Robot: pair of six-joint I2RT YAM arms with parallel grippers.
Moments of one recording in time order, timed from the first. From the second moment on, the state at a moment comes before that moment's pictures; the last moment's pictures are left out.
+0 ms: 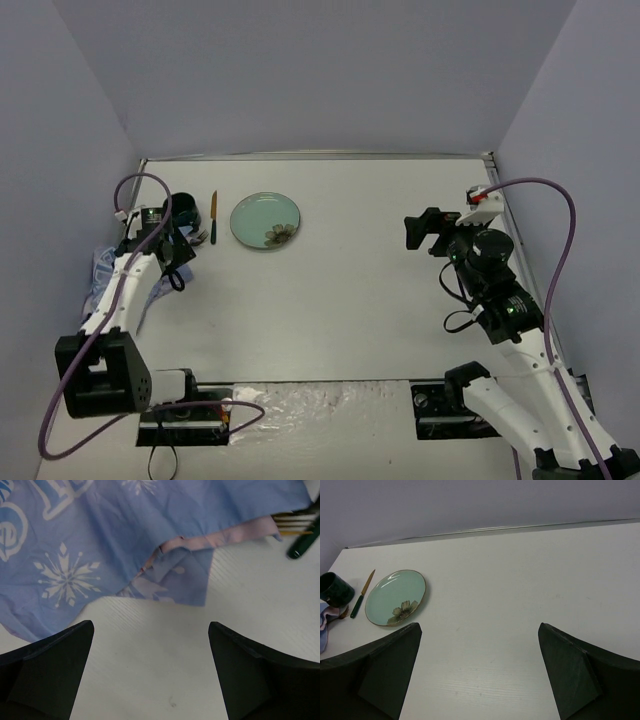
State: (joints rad) left arm 0.08 1.28 0.95 -0.68 -0.37 -0.49; right arm 0.34 0.74 0.83 -0.23 0.12 0.28
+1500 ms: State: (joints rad) left arm 0.32 1.33 1.01 -0.71 -0.15 -0.39; right arm 0.36 0.74 0.82 -0.23 0.03 0.23
